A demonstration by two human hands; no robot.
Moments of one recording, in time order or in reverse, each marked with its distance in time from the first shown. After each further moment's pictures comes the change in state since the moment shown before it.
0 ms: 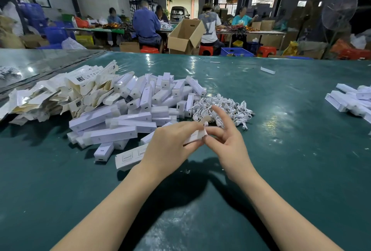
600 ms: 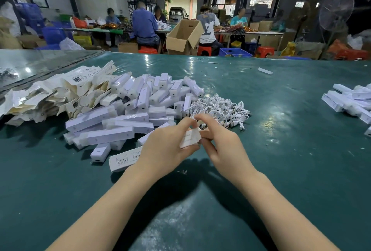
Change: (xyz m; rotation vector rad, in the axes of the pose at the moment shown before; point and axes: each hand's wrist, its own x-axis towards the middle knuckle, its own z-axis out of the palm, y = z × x) left_hand -0.001 -0.003 0.000 0.038 -0.204 -0.178; right_hand 0.000 -0.010 -0.006 -0.673 -0.171 -0.303
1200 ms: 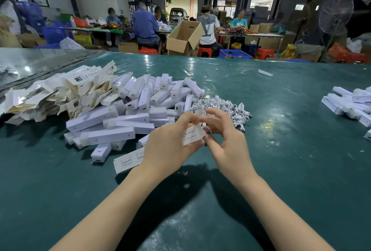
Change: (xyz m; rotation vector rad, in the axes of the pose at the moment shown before) left_hand 0.002 0.012 -0.003 -0.102 0.047 -0.105; right_hand 0.000 -0.007 0.001 0.231 0.214 0.071
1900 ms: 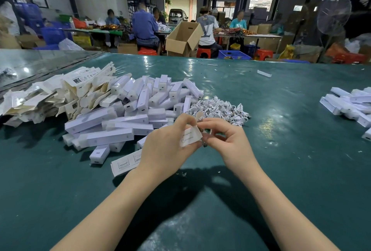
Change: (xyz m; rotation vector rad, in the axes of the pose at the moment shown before) left_hand -0.002 0.003 -0.003 0.039 0.034 0.057; right_hand 0.008 0.007 -0.008 0.303 -0.093 0.151
